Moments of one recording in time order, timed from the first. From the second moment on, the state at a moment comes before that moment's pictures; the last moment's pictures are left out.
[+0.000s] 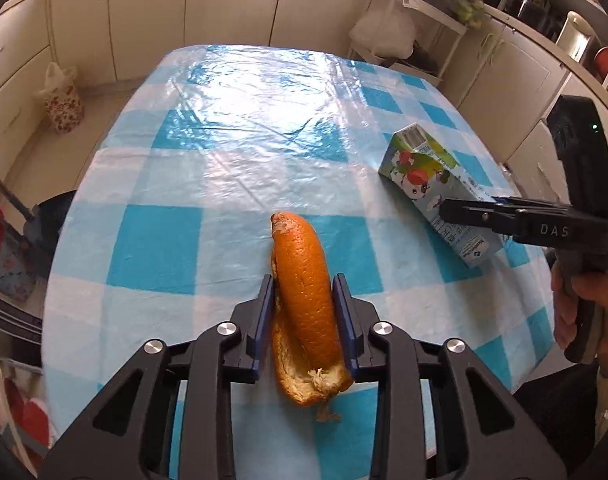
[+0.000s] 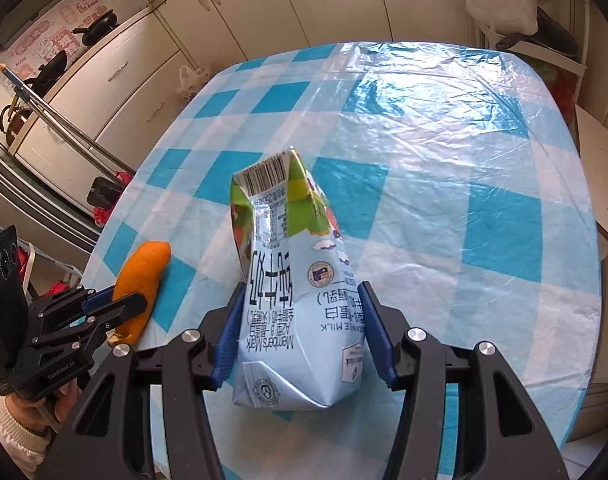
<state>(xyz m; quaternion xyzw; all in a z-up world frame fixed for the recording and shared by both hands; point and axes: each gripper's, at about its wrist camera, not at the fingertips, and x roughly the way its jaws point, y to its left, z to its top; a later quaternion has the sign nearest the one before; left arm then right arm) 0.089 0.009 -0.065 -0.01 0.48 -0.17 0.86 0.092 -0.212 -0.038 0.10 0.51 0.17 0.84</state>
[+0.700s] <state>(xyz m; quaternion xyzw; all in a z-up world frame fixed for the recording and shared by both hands) 0.024 0.031 -0.065 -0.08 0.46 -0.12 0.88 0.058 -0.175 -0.041 0.10 0.47 0.13 0.87</state>
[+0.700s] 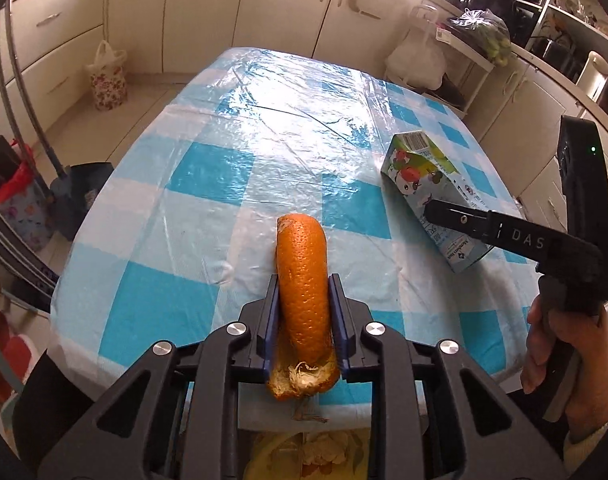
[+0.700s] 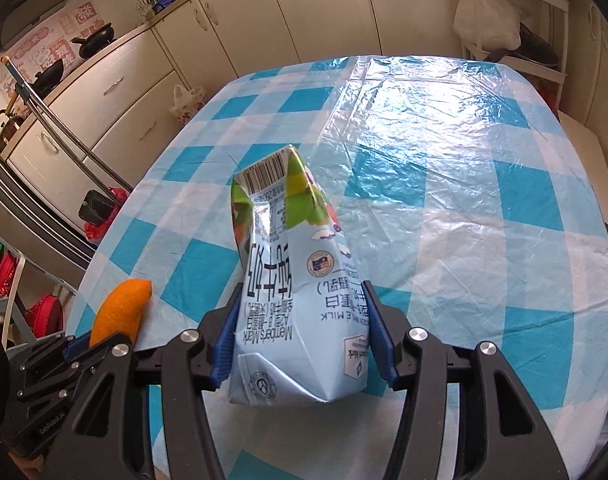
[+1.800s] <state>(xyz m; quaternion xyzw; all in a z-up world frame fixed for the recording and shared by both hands) -0.068 0.070 -0.006 -0.13 0.41 -0.15 0.89 -0.048 -0.205 -0.016 0.29 0.38 0.15 0.87</state>
